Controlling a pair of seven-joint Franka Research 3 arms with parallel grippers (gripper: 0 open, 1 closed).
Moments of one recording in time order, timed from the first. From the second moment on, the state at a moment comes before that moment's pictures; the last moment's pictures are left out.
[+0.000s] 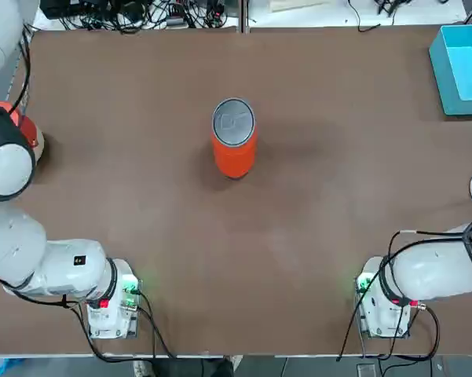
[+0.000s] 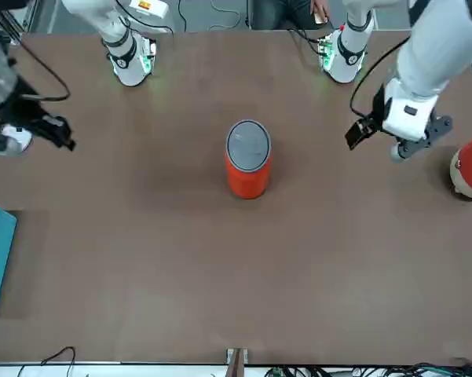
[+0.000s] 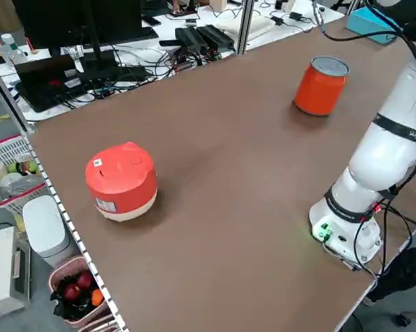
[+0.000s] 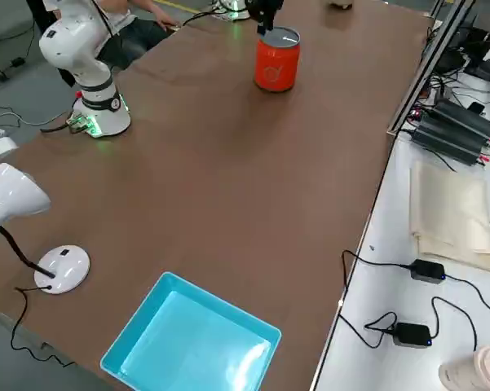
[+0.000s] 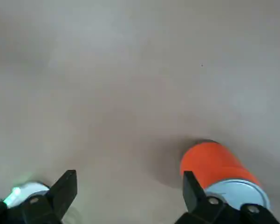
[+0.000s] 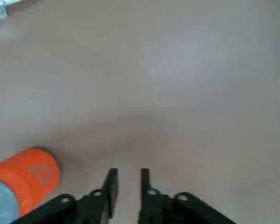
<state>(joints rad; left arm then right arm) 0.04 0.13 -0.47 -1.46 0.03 1.49 -0.99 0.29 0.01 -0.07 -1.54 0.08 1.57 0.48</state>
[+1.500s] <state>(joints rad) -0.13 0.08 -0.59 -1.99 -0.03 2.15 -2.09 0.94 0.26 -0.07 -1.74 0.09 2.07 1.12</state>
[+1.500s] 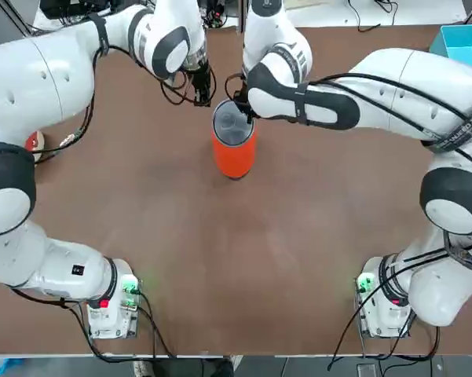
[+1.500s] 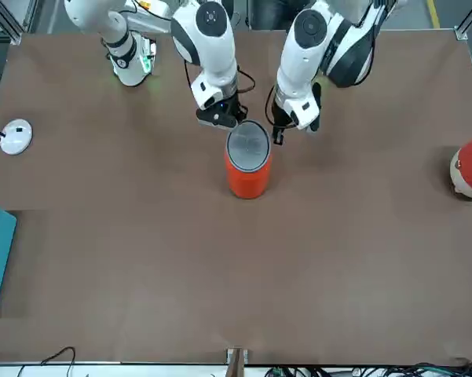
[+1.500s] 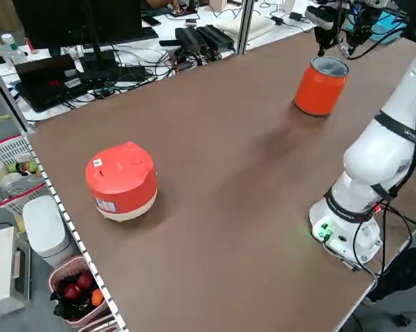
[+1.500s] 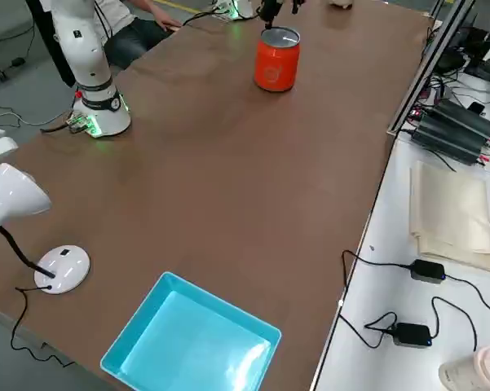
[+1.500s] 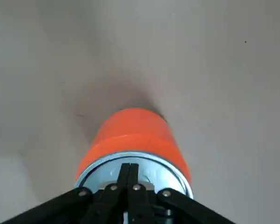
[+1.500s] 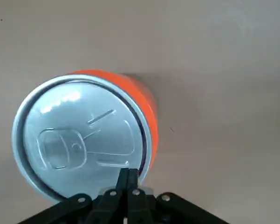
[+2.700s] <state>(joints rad) -0.12 0.19 -0.59 -2.03 -0.03 2.32 -2.09 0.94 0.35 -0.08 -1.74 0.09 2.20 1.12</state>
